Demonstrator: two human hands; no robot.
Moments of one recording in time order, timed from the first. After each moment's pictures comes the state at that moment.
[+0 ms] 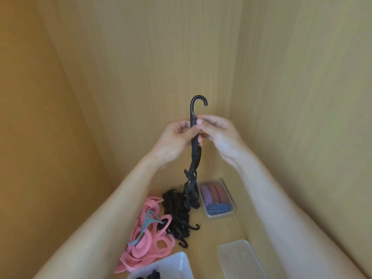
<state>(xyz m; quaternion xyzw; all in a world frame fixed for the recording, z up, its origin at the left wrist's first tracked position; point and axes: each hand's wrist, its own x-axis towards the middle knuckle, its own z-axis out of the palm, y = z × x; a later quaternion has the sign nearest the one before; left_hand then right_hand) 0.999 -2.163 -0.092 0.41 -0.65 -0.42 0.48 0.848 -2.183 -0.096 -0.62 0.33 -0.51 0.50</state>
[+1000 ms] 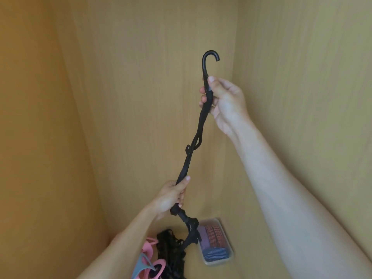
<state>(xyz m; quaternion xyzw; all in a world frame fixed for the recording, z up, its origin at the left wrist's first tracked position) 1.019 -2.203 -0.155 0.50 -0.58 -0.49 0.42 0.852 -2.217 0.063 -0.51 0.19 -0.67 0.51</state>
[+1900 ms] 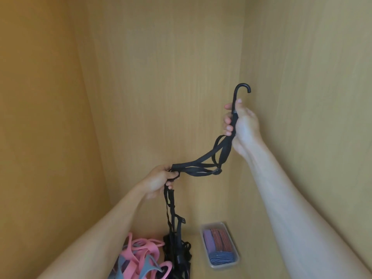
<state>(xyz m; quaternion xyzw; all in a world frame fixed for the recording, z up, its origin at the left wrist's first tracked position) 1.067 -2.218 -0.115 0.49 -0.54 -0.51 0.46 0.828 -2.220 0.022 -0.48 0.27 -0.68 0.49</state>
